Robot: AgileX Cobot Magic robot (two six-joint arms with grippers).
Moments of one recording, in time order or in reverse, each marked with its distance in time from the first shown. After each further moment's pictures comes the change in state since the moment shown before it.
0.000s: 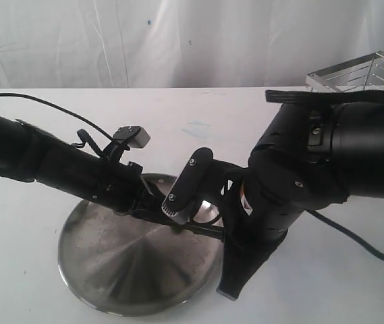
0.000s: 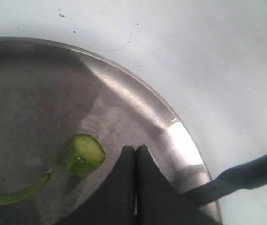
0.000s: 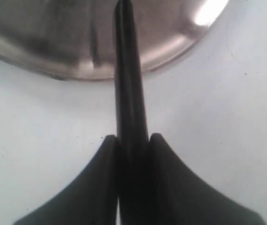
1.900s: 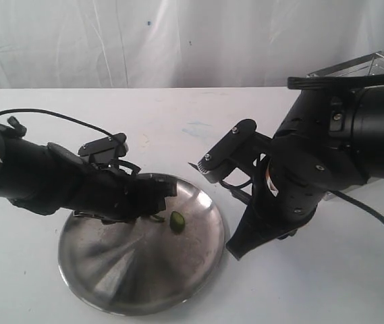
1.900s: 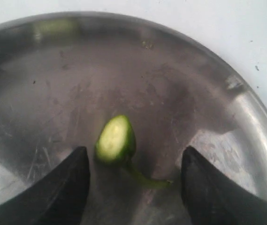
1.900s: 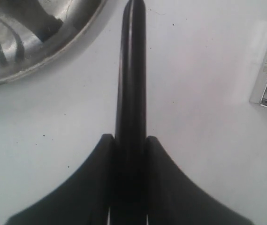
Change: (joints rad) left arm -0.199 -0.058 0.091 0.056 -0.718 -0.755; right arm -0.073 -0.013 0.000 -0.122 0.050 0.371
